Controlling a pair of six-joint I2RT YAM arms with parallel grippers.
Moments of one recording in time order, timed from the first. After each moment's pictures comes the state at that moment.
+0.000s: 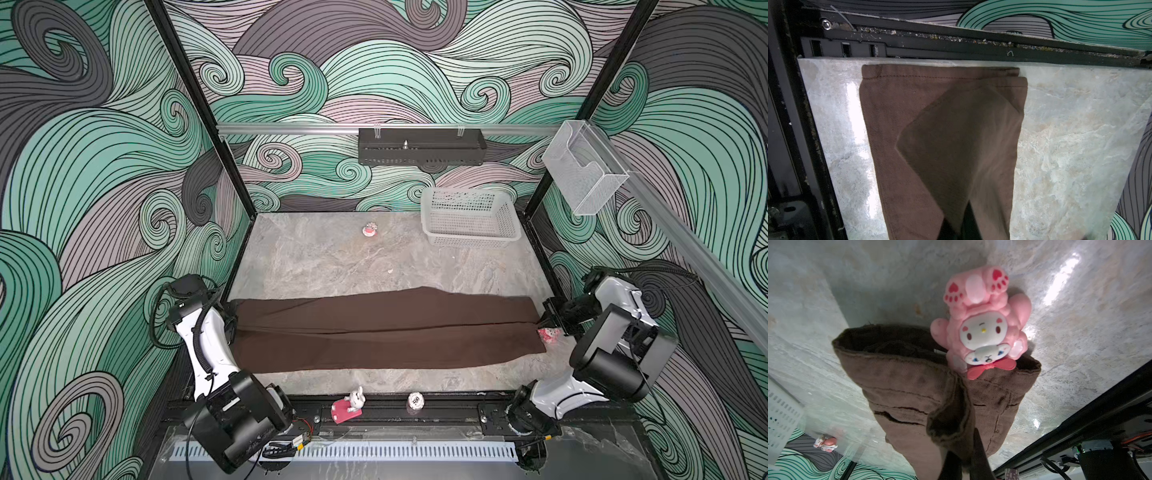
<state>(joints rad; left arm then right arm) 0.72 1.14 0.92 -1.00 0.02 -0.92 -0.64 1.58 1.10 -1.19 -0.28 0.66</state>
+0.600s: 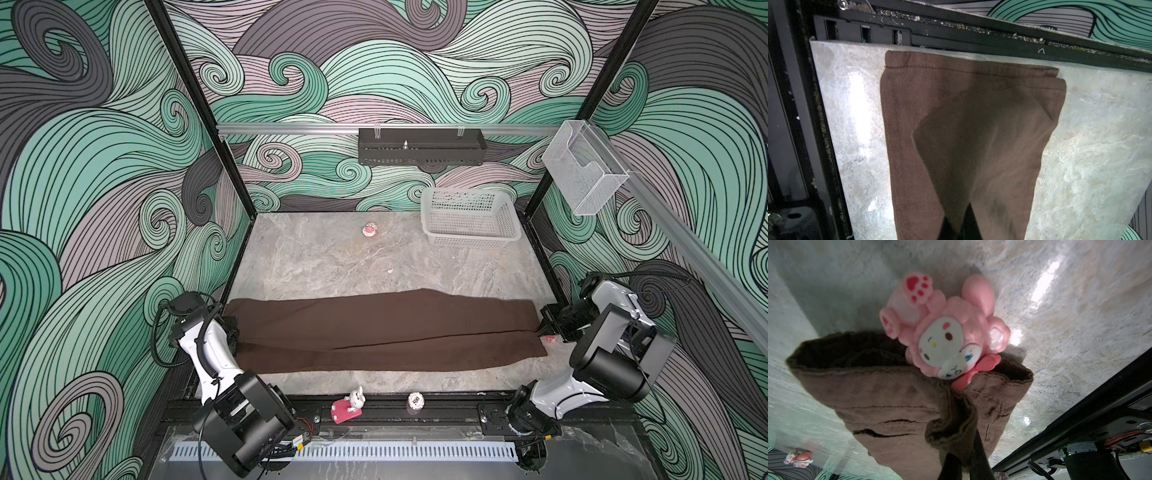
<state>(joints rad) 0.80 1.10 0.80 -0.94 0.05 -0.89 -0.64 1.58 1.04 -1.18 -0.23 0.65</state>
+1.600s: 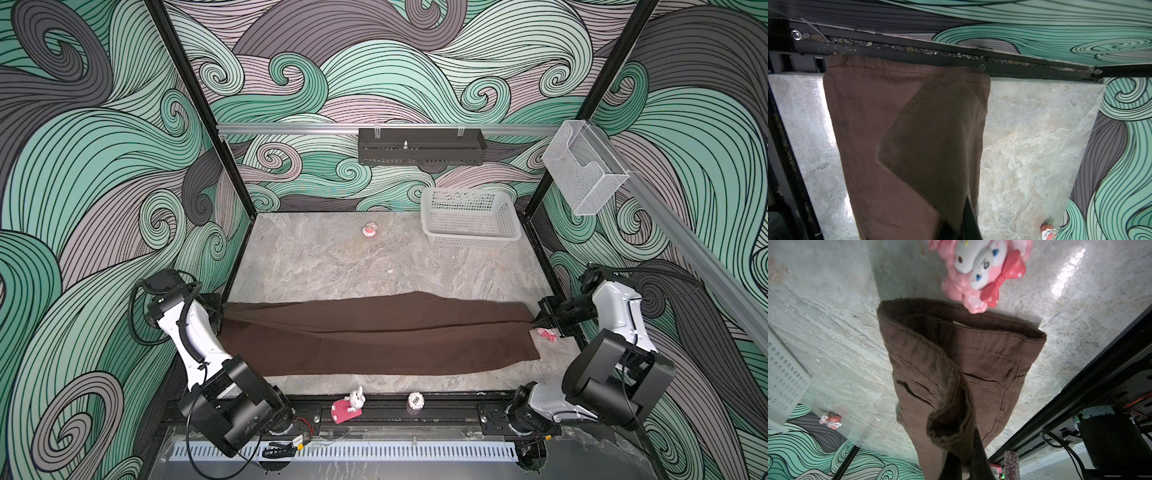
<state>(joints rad) 0.82 1.23 1.05 -1.00 0.15 -0.87 -0.58 1.39 1.07 -1.30 -0.33 0.72</state>
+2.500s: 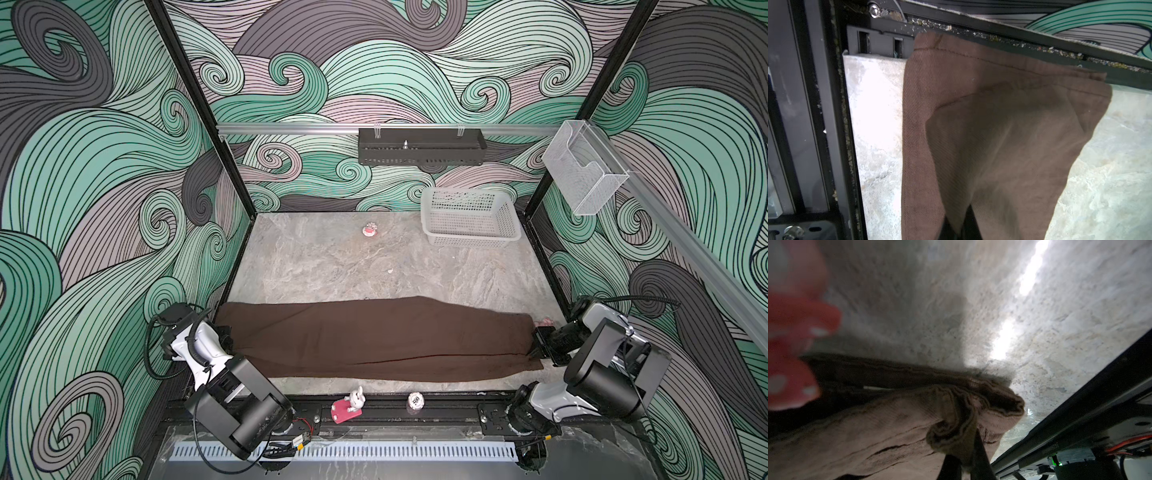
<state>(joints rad) 0.92 1.18 0.76 -0.91 0.03 -0.82 -0.68 1.47 0.77 -1.09 -0.22 0.65</state>
